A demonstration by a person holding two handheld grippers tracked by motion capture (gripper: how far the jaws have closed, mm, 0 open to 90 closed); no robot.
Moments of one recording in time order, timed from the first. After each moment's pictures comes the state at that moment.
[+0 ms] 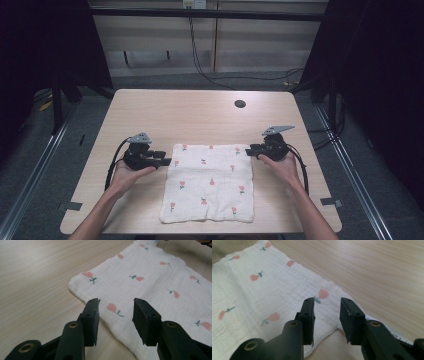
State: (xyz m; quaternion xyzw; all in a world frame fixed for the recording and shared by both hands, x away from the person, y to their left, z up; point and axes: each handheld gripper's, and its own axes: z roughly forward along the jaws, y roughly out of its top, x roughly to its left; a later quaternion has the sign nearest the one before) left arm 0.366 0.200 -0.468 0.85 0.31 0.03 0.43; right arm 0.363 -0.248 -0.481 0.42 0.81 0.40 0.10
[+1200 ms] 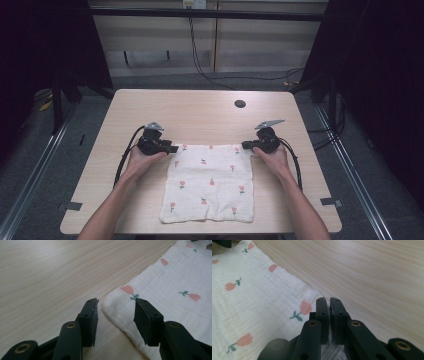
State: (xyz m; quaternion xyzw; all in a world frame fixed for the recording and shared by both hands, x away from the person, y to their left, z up) left arm 0.426 0.173 -0.501 0.85 0.35 0.04 0.40; right arm 0.399 -0.239 -0.501 0.42 0.81 0.39 0.08
